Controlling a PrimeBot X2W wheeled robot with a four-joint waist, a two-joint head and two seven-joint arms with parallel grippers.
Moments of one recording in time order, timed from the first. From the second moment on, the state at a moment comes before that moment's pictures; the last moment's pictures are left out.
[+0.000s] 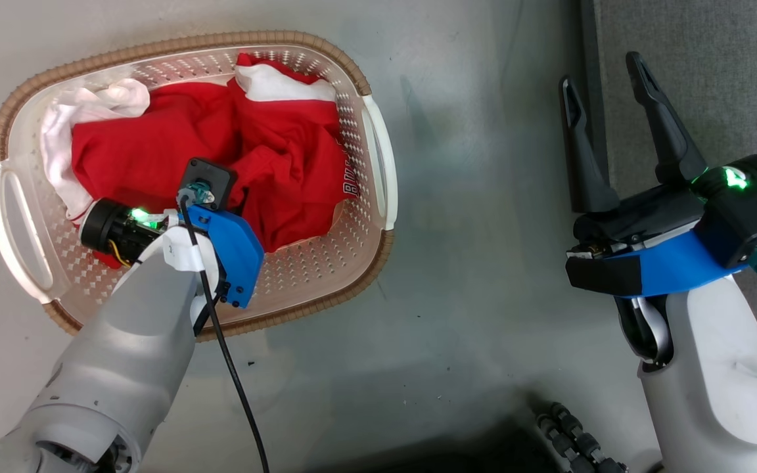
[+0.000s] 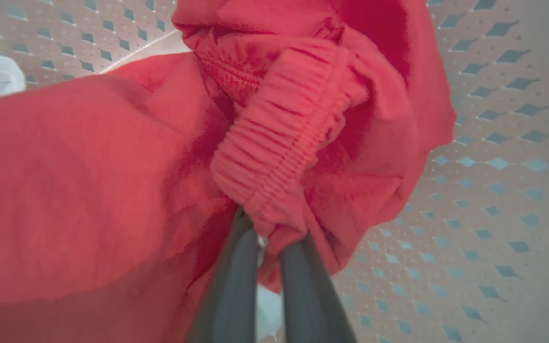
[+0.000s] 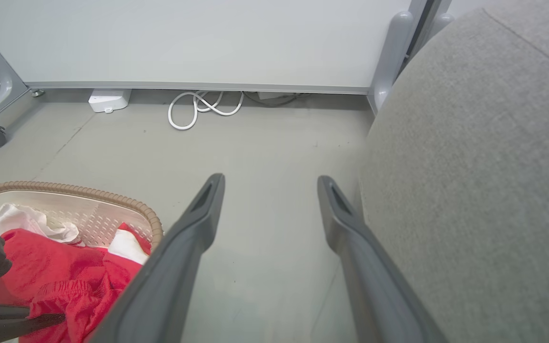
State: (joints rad) left arm -0.97 0.16 -0.93 1.23 -0.60 -0.13 -0.12; right arm -0.51 -0.08 0.12 0.09 0.08 0.13 -0.26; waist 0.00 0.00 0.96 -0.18
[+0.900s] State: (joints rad) left arm -0.88 0.13 -1.02 1.03 -0.79 -0.13 -0.26; right arm -0.46 -0.10 0.11 0.16 0.09 0.13 -0.26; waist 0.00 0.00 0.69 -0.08
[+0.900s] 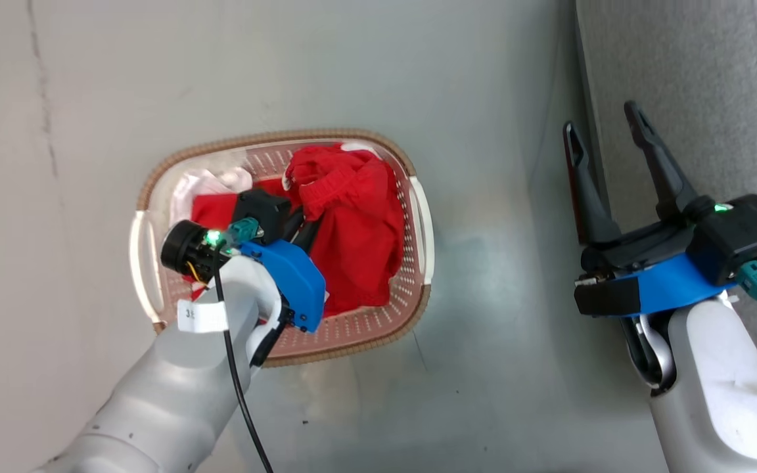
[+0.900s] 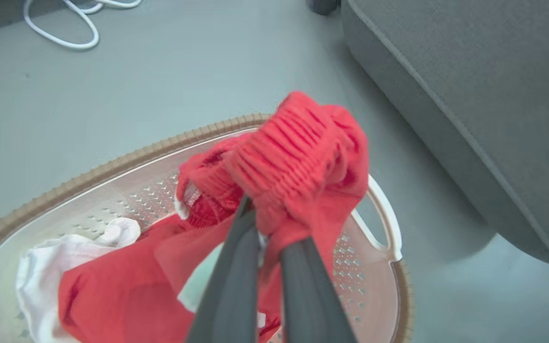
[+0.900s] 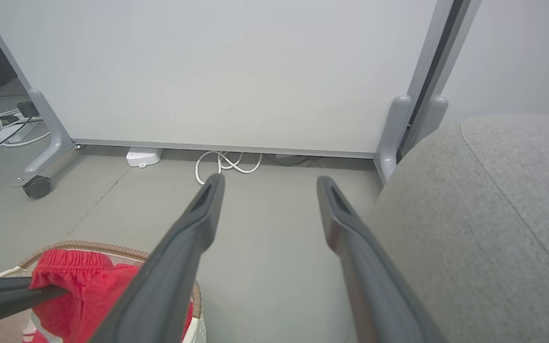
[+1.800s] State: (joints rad) left arm -0.64 0.11 -0.67 0.58 -0.46 -0.13 -0.26; right arm -0.25 -0.10 0.08 0.24 0.10 0.13 -0.26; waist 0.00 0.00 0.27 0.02
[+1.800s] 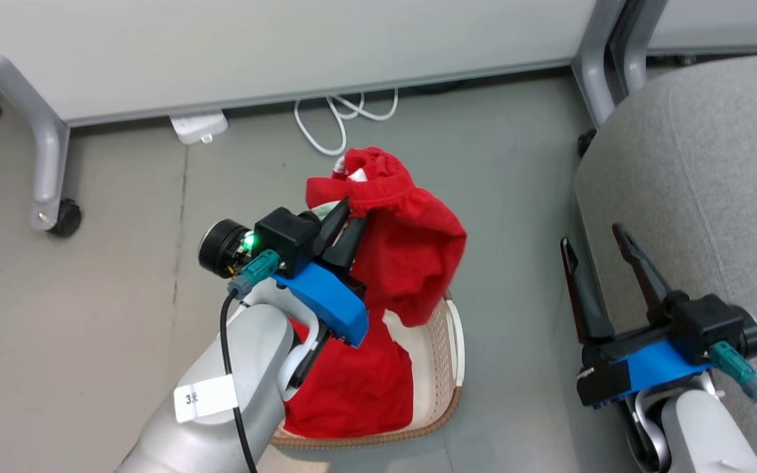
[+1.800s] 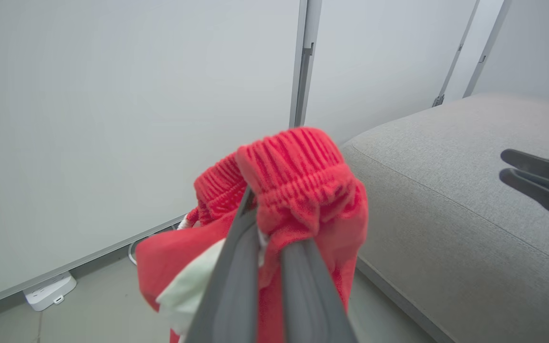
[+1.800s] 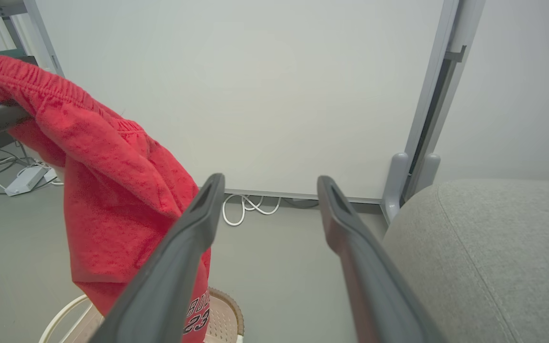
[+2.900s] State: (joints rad) left arm -0.65 0.13 -0.74 0.52 -0.50 -0.13 -0.26; right arm -0.15 -0.13 0.19 0.25 0.08 0.13 -0.26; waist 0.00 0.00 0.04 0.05
